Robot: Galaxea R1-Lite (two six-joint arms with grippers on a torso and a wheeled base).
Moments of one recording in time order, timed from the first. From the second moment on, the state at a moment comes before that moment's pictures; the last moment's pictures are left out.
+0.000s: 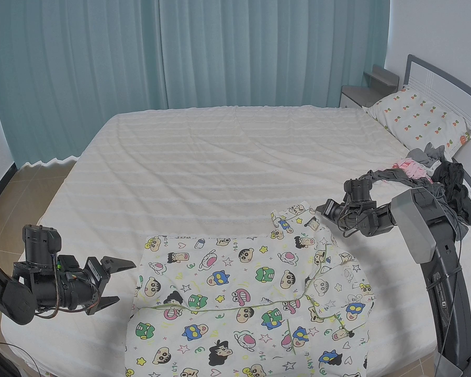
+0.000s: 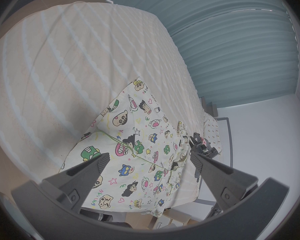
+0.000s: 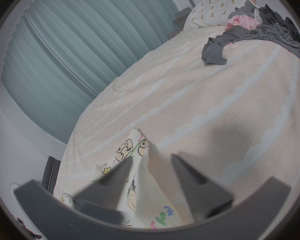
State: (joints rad) left arm -0.06 1.70 -0.27 -0.72 -0.42 -0.98; right arm 0.13 2.79 -1.88 -0.36 0.12 0.61
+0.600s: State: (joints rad) left arm -0.06 1.70 -0.27 -0.72 -0.42 -0.98; right arm 0.18 2.82 -1.92 -0.26 0.11 0.62
